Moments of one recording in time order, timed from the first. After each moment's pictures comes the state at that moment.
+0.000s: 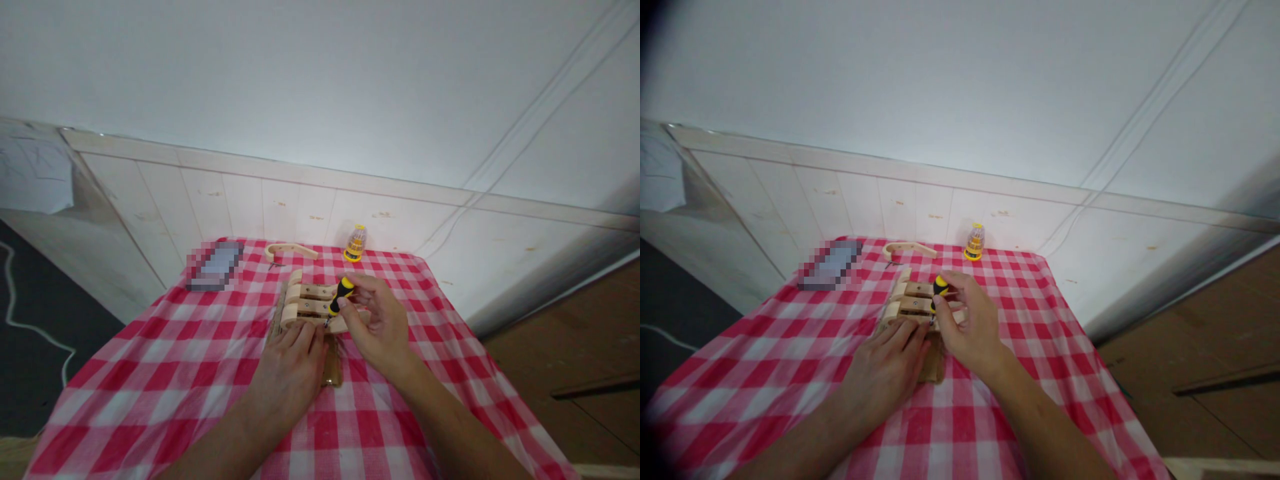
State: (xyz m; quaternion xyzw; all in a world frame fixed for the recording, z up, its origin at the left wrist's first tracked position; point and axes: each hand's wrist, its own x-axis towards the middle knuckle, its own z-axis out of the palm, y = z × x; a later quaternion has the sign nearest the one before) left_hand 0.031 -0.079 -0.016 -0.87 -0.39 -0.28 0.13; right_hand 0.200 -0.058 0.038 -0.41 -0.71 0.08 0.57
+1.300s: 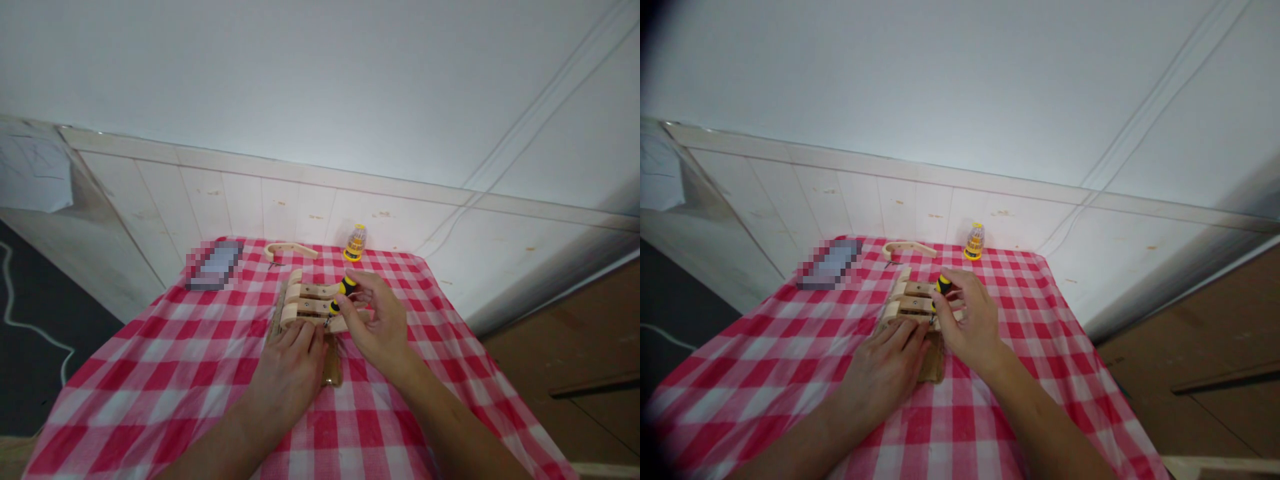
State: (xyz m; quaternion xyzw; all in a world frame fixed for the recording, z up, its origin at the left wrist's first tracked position) left_hand 0.031 -0.078 -0.016 -0.86 -0.40 -0.28 0.12; right_hand 0.200 -0.057 0.041 -0.44 -0.72 0.01 0.54
